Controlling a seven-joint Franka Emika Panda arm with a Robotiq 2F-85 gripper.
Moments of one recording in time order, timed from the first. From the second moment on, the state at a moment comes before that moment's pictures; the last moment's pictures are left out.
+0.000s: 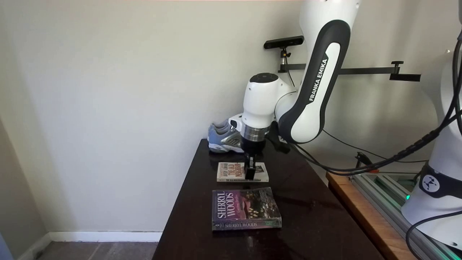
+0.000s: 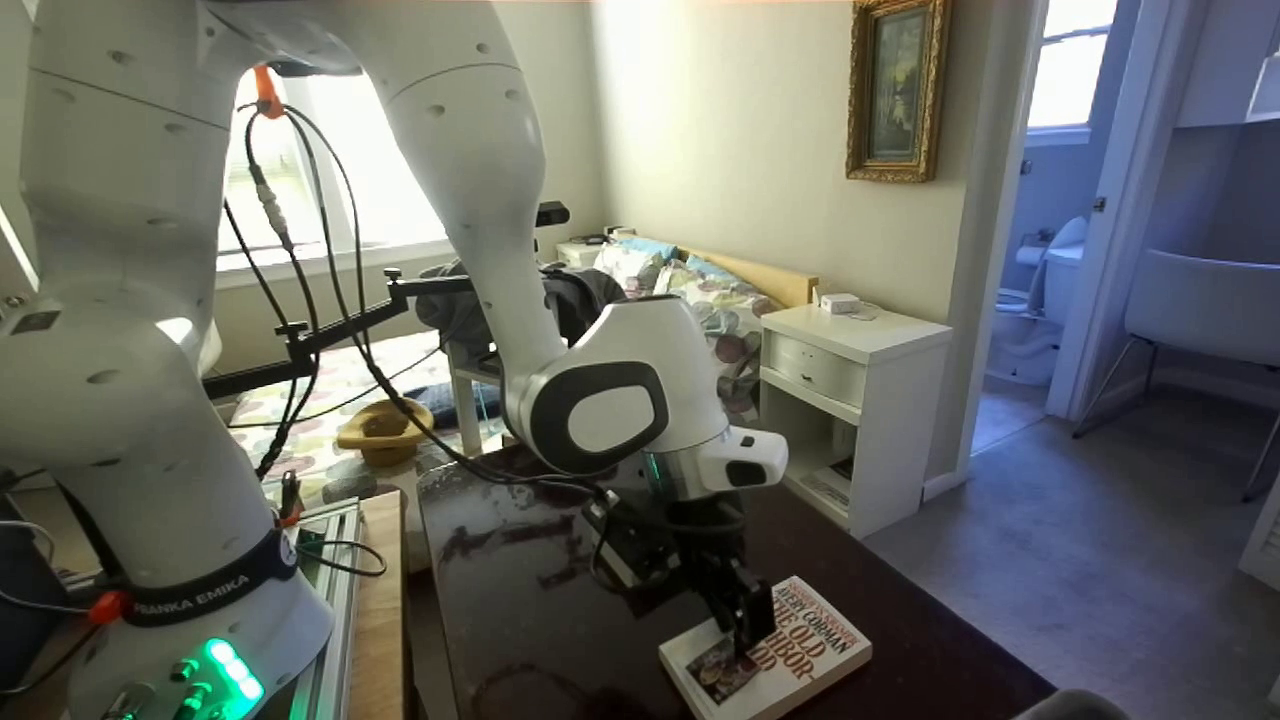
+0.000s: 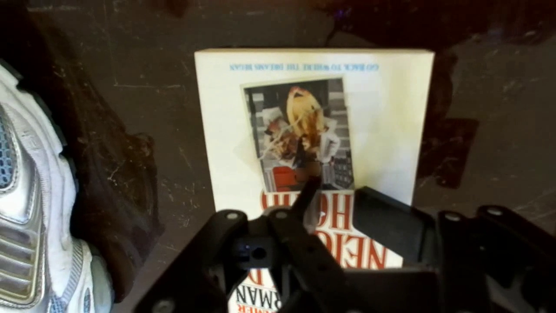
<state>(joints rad) 0.15 0.41 -0.54 -2.52 -0.40 3.07 0.01</state>
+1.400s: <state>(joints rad) -0.30 0.32 -0.18 -2.54 -0.18 3.06 -0.16</state>
